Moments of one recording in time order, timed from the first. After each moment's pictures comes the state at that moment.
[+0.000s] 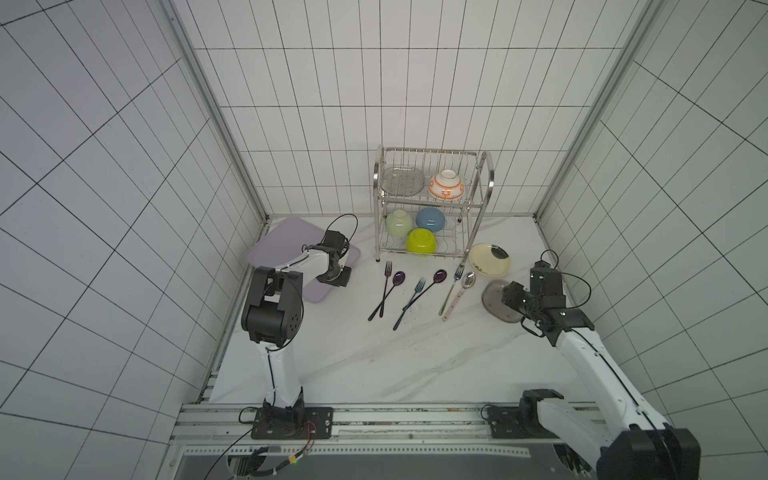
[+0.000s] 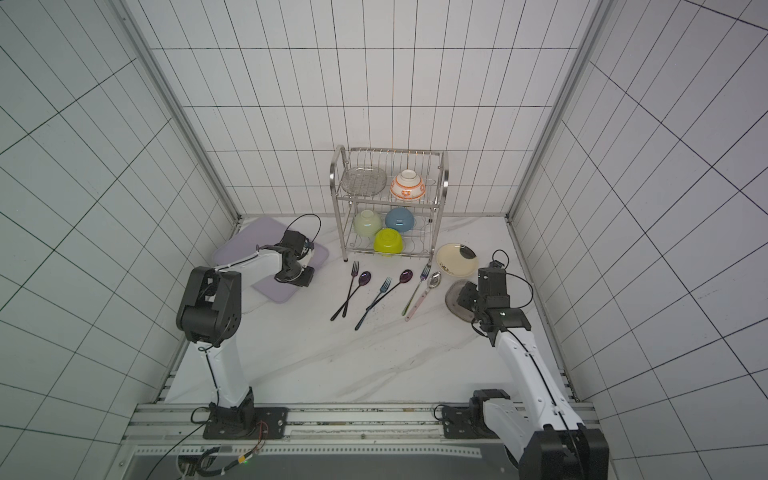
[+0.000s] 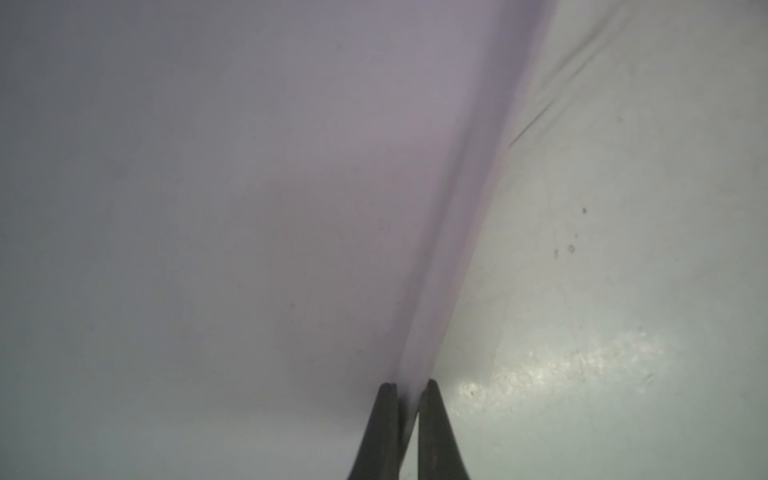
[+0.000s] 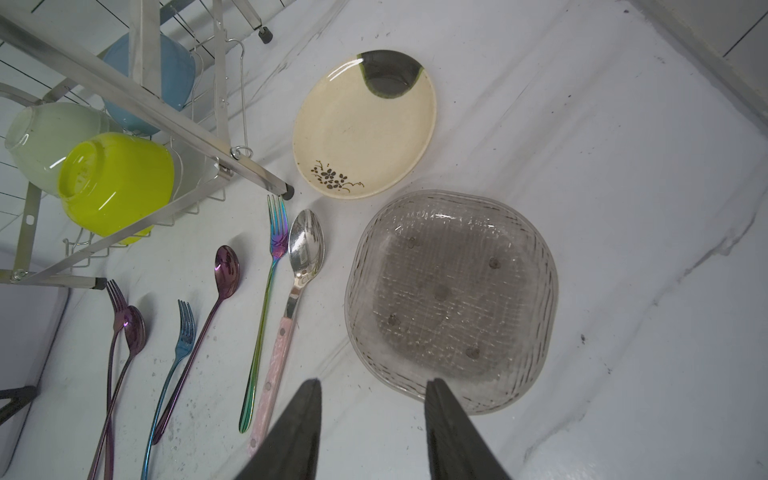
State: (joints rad) left arm -0.19 1.96 1.32 -0.60 -0.03 0.08; right arm 0.15 0.98 0.70 -0.48 0.02 0.50
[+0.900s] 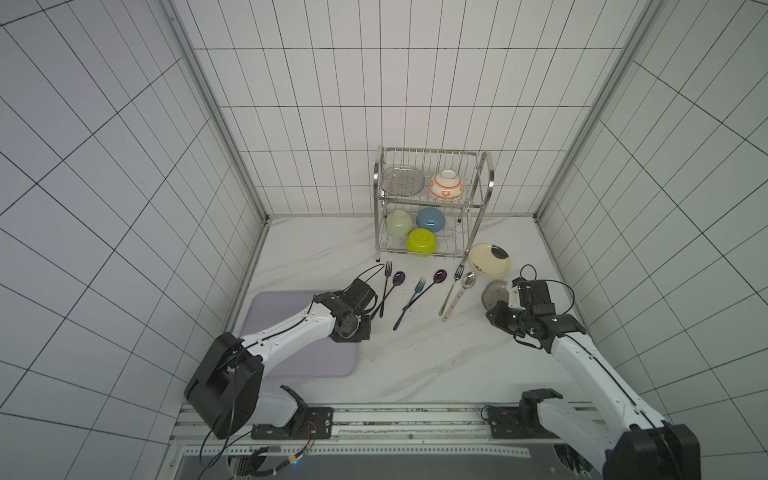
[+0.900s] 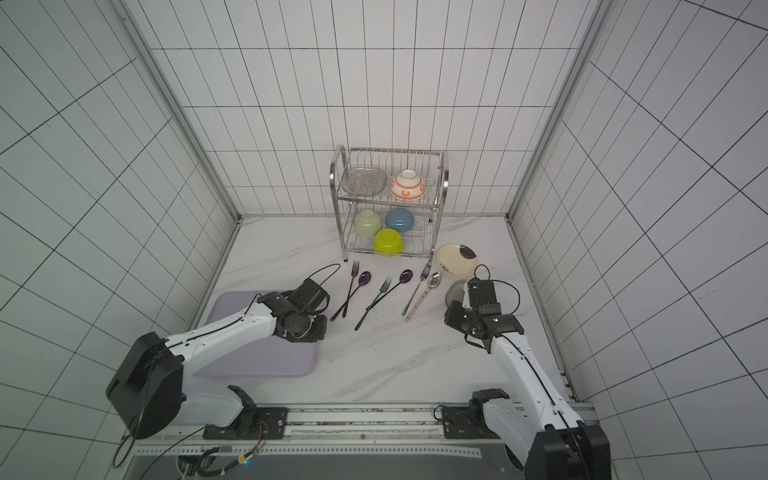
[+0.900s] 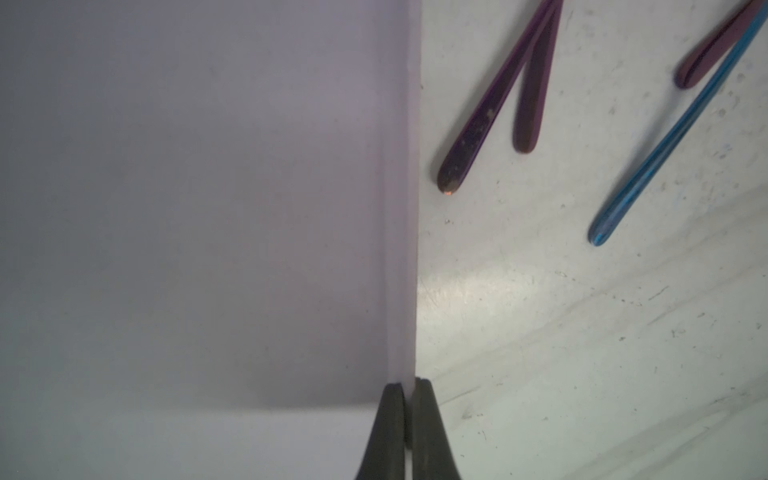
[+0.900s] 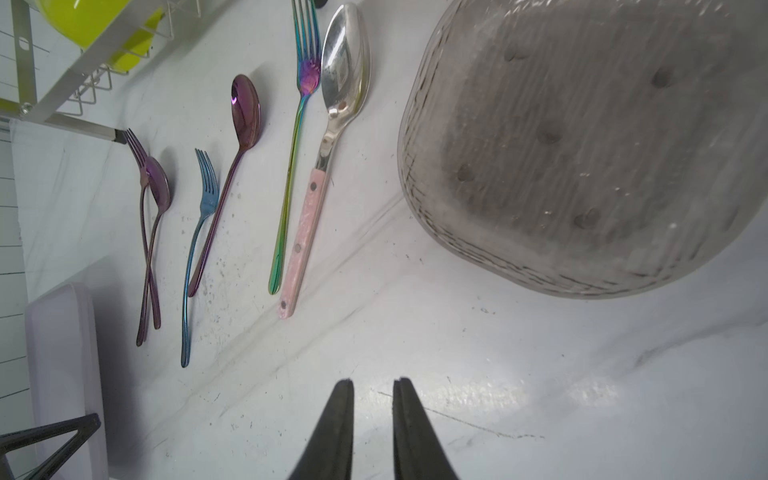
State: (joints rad) left arm -0.65 1.36 0.82 -0.78 0.04 -0.66; right arm 0.24 0.98 0.61 -0.60 -0.23 0.52
